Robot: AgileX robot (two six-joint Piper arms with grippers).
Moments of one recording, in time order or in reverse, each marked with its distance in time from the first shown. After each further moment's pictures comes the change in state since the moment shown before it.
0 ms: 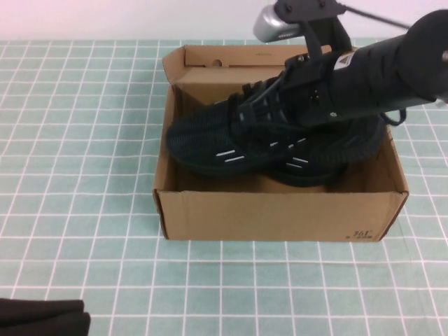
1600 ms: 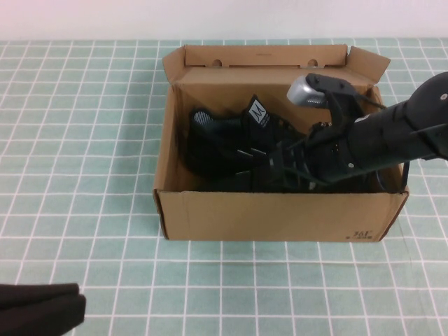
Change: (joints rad) right arm -0.134 0.093 0.207 0.357 0.068 -0.220; left arm 0.000 0.000 0.000 0.018 -0.044 -0.043
